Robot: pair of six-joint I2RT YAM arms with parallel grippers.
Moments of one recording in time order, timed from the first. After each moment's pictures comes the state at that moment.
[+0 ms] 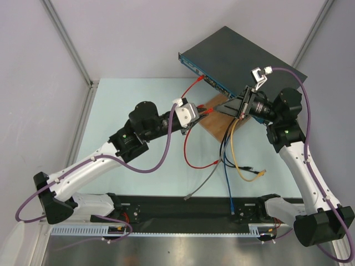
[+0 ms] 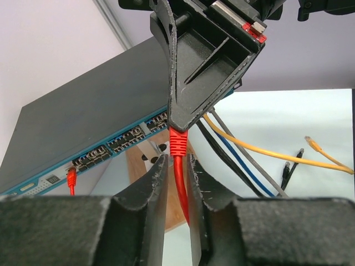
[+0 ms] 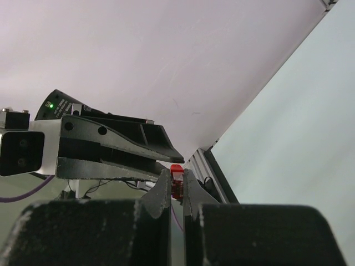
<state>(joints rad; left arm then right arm) -0.94 1.23 1.27 0.02 0.25 0.37 0.21 1.08 1.11 0.13 -1.00 1.01</state>
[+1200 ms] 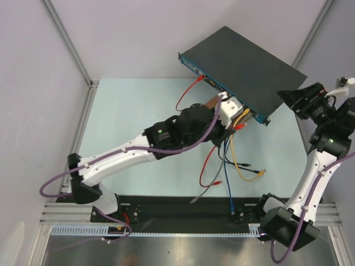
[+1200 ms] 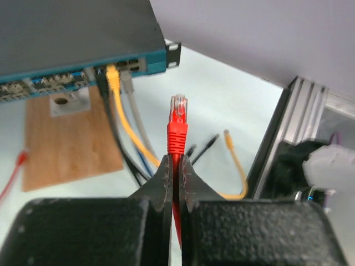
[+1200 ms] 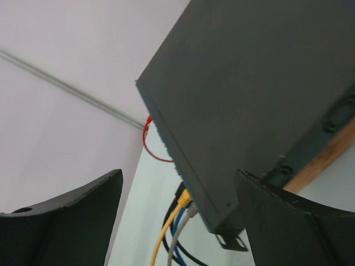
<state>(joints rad) -1.19 1.53 1.67 -0.39 -0.08 -0.02 -0.55 1.00 1.20 -0.27 -0.98 0.72</state>
